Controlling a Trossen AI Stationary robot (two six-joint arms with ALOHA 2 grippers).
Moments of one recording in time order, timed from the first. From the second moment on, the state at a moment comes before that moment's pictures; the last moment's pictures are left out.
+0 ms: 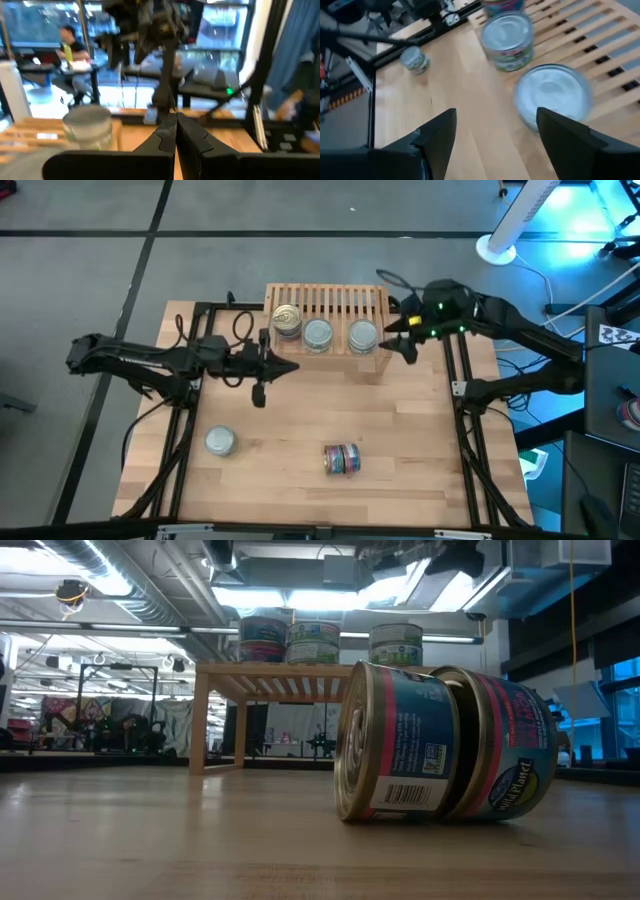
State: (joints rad) left arm -0.02 1.03 0.73 0.30 -0.07 -0.02; right arm -0.32 1.17 1.42 -0.89 -0.21 0.23
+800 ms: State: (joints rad) left arm -0.21 1.09 0.73 0.09 -0.07 -0.18; right arm 0.33 1.40 1.41 -0.89 0.17 0.69
